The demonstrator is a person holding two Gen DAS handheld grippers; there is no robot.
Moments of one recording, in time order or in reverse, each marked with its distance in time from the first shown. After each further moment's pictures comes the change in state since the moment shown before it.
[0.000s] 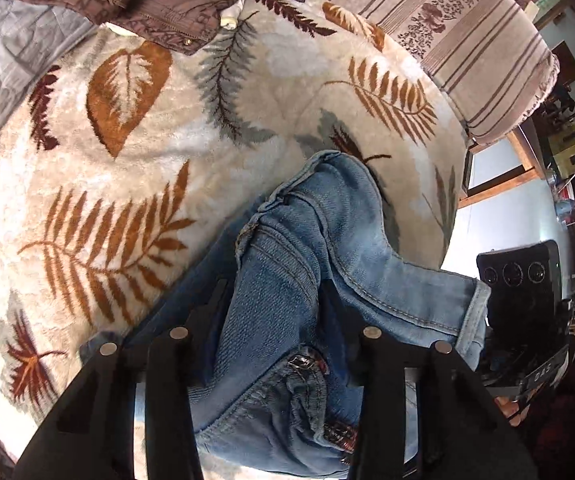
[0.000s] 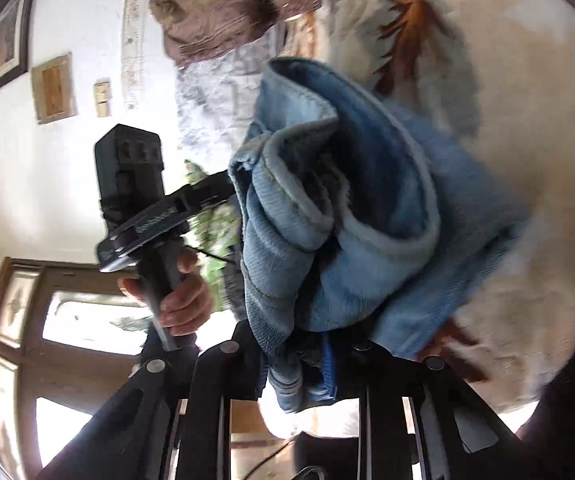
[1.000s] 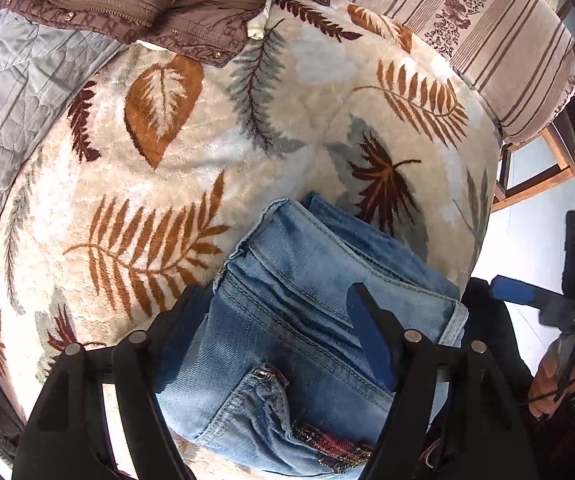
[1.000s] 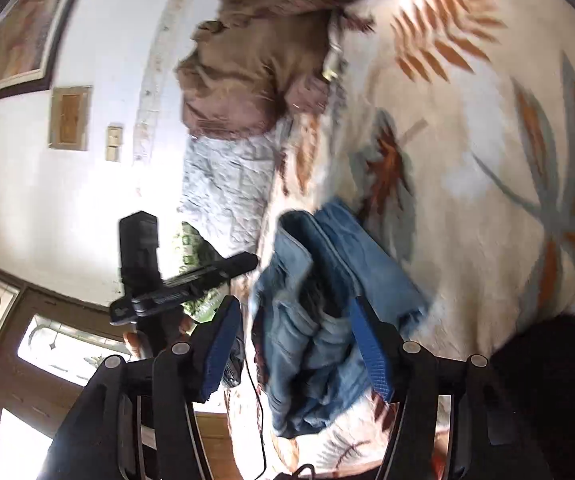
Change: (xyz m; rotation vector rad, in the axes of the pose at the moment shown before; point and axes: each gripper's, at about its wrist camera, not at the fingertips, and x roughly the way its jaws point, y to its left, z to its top) left arm 0.012 -0.014 0.004 -0.022 0.013 0.178; right arm -0.082 0.039 0.021 -0.201 -0.302 -0.194
